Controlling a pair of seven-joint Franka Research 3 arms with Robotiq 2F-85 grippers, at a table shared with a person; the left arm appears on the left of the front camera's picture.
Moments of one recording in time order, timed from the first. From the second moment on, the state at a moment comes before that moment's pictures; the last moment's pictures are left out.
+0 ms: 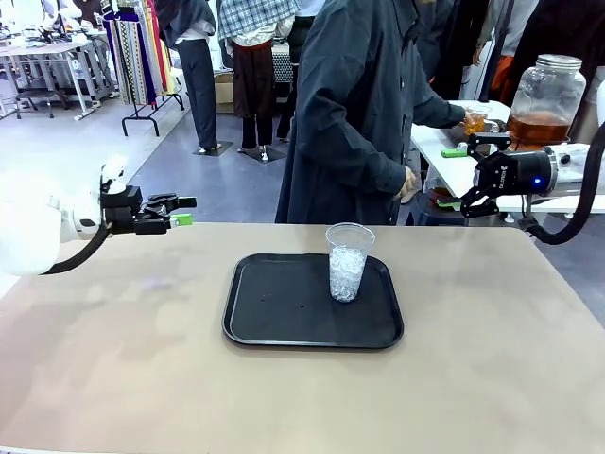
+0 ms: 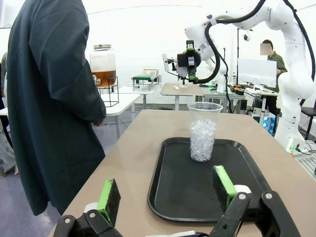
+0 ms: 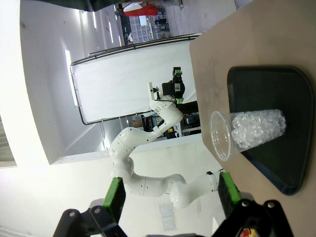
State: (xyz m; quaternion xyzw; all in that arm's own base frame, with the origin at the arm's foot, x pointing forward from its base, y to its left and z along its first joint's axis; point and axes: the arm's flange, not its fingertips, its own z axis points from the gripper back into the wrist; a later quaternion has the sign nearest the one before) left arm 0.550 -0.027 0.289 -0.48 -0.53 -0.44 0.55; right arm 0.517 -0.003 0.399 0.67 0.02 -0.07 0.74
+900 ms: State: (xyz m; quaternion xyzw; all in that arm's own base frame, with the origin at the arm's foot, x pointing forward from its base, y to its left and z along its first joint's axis) left arm 0.550 -0.027 0.289 -0.48 -0.53 -0.44 0.55; right arm 0.517 -0.003 0.399 0.67 0.02 -0.07 0.74
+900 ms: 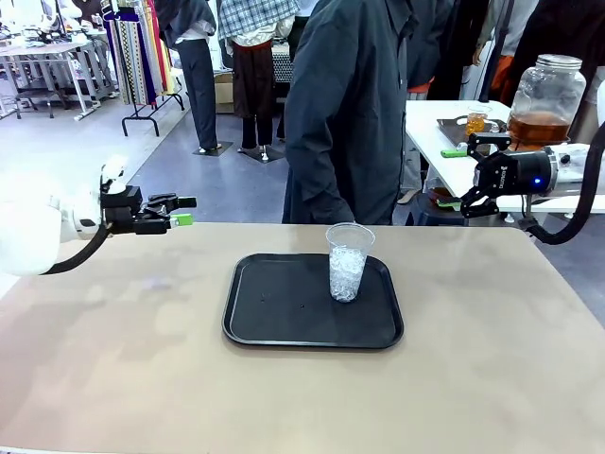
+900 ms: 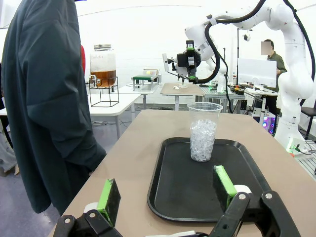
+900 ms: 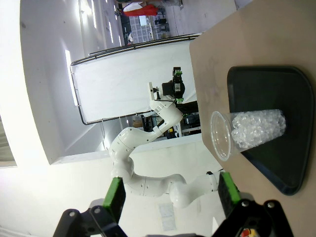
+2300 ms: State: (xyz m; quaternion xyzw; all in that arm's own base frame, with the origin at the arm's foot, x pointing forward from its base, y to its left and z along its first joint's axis) left arm 0.550 -0.027 0.289 -0.48 -0.53 -0.44 0.55; right arm 0.517 -0.003 0.399 0.67 0.02 -0.07 0.74
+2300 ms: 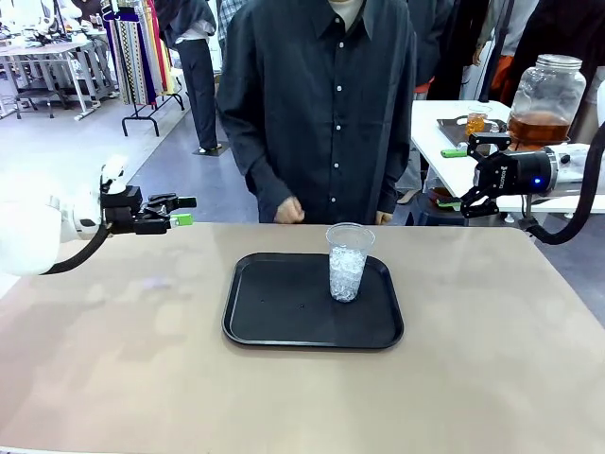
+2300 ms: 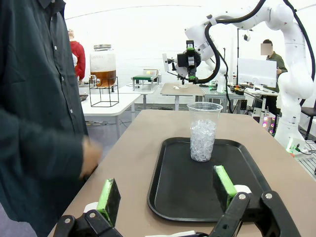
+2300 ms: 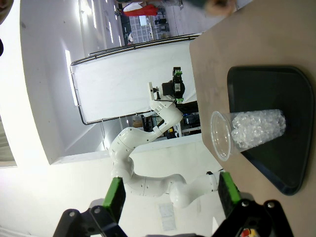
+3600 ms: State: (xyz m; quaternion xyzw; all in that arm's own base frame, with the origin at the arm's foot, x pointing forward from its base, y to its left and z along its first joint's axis) left arm 0.550 -0.027 0.289 -0.48 -0.53 -0.44 0.55; right arm 0.517 -0.003 0.399 0.67 0.02 -0.07 0.74
